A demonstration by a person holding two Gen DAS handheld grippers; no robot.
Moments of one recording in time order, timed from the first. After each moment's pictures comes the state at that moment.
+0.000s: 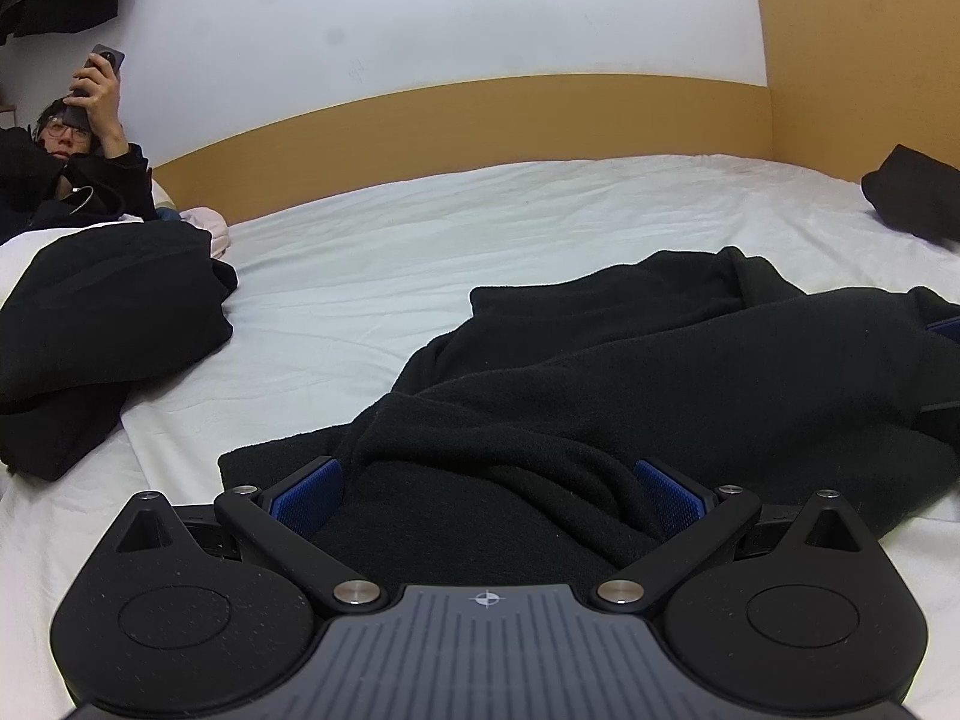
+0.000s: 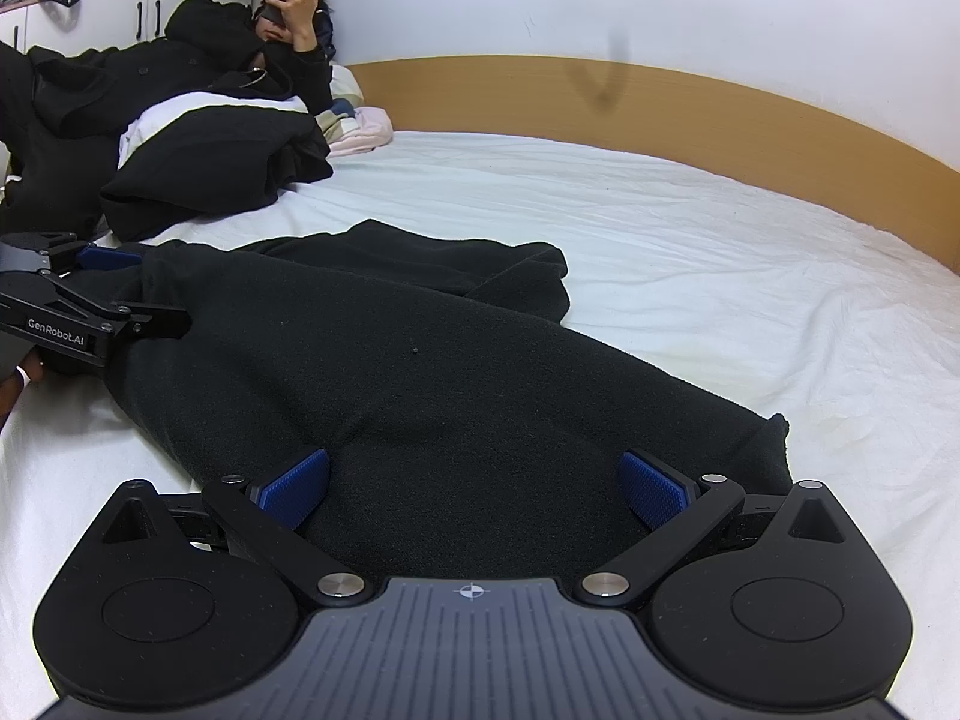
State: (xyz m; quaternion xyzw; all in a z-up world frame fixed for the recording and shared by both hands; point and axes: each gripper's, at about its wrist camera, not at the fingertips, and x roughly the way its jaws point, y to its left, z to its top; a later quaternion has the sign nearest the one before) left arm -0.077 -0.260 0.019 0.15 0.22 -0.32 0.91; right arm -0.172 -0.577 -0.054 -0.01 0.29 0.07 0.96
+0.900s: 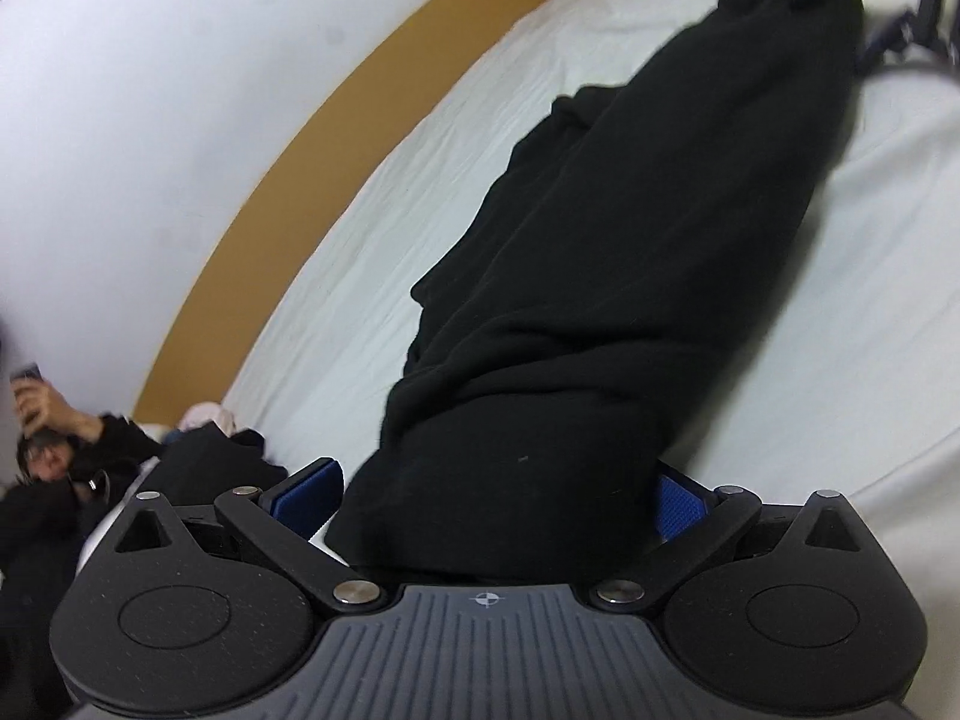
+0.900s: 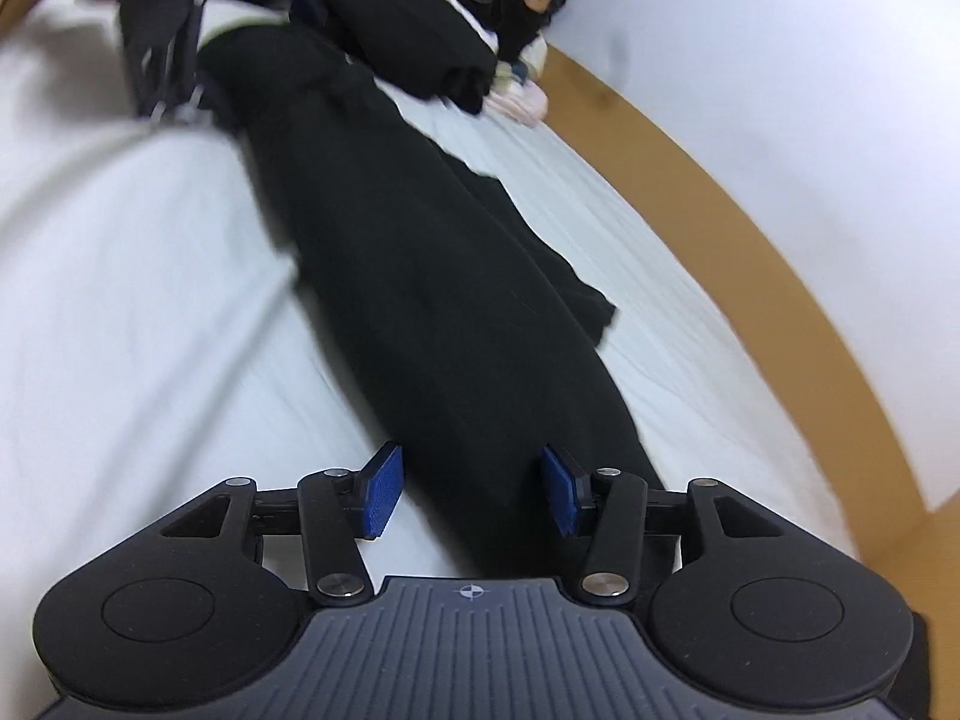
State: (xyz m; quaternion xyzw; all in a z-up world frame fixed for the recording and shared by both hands) left arm -0.123 -0.253 0.015 0.50 0.10 -0.35 0.78; right arm -0.239 -0.552 -0.059 -0.36 0.25 0.12 0.89
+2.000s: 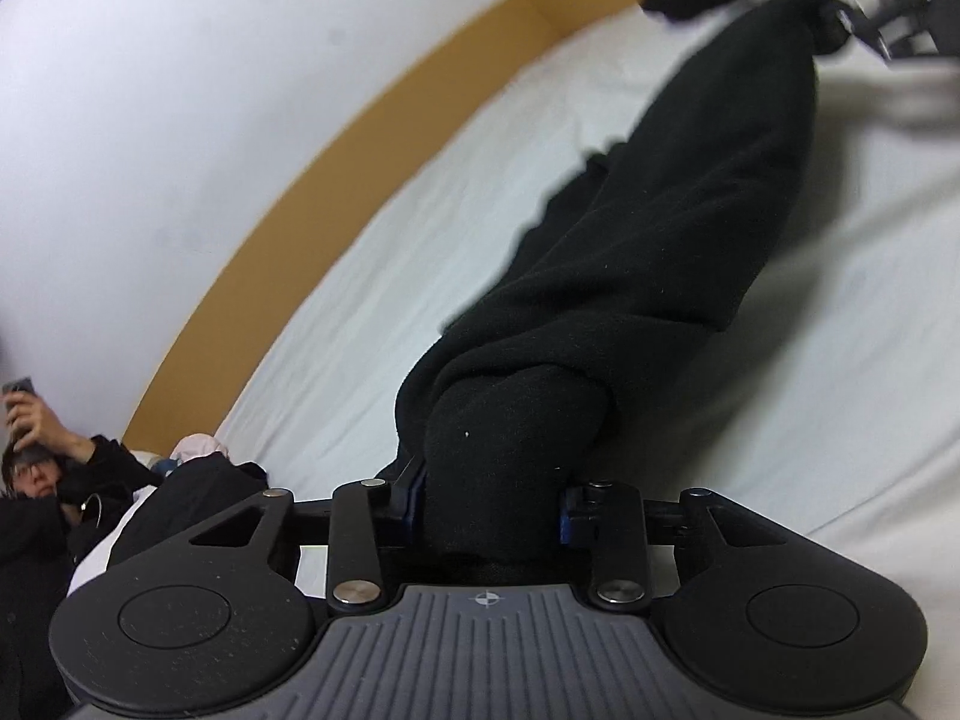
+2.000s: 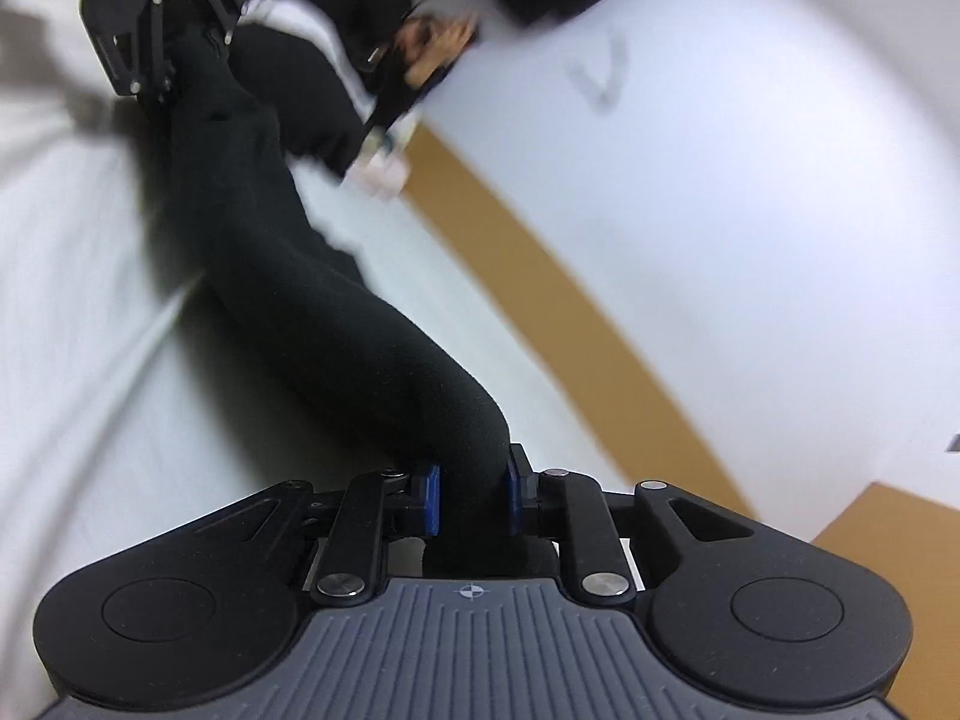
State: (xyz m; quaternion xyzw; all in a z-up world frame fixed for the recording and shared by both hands) left arm -0.121 -0.223 0.054 0.44 0.08 -0.39 0.80; right arm -0.251 -0.544 -0.068 -0.40 0.09 0.00 0.91
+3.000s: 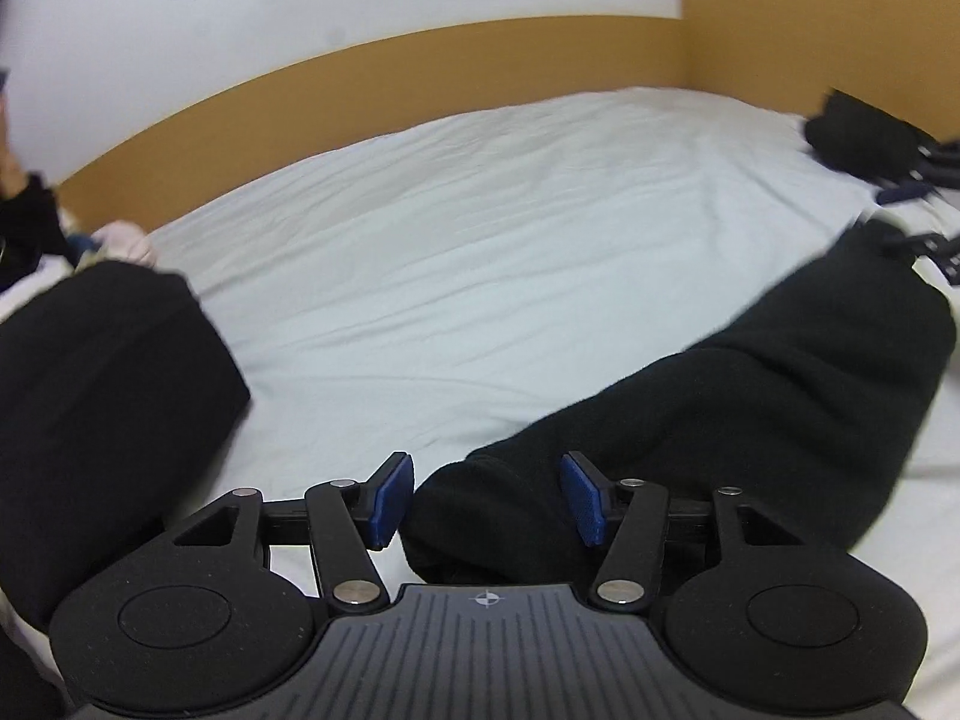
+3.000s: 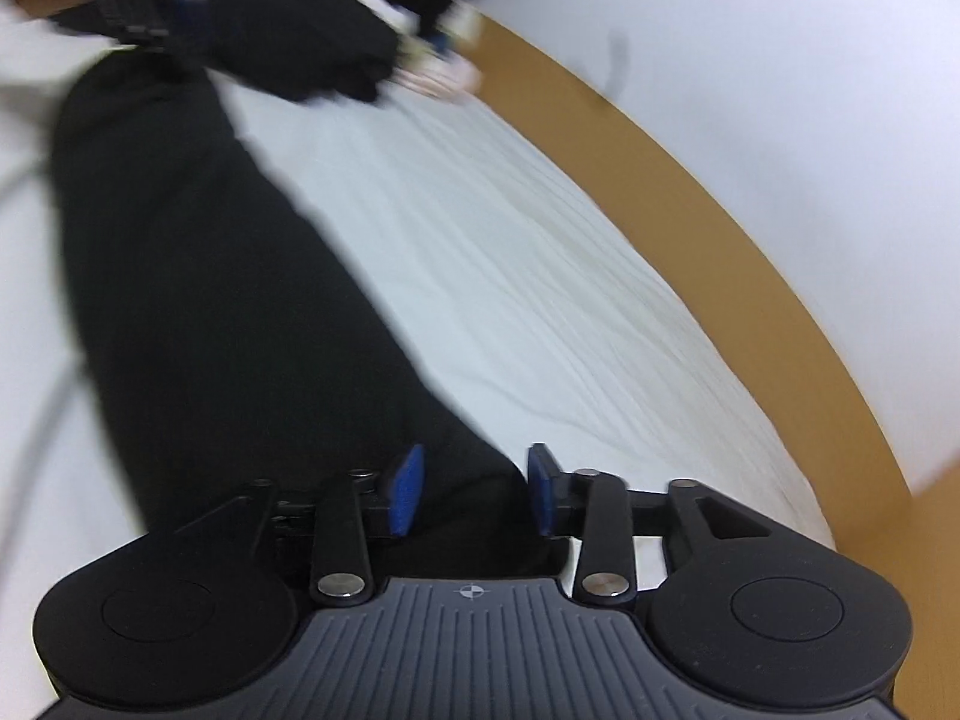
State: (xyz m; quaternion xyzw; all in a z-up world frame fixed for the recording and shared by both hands) left arm 0.033 -0.198 0.070 0.21 0.27 -0.41 0.84; right arm -0.093 -0.576 -0.018 -0.32 0.28 0.06 0.90
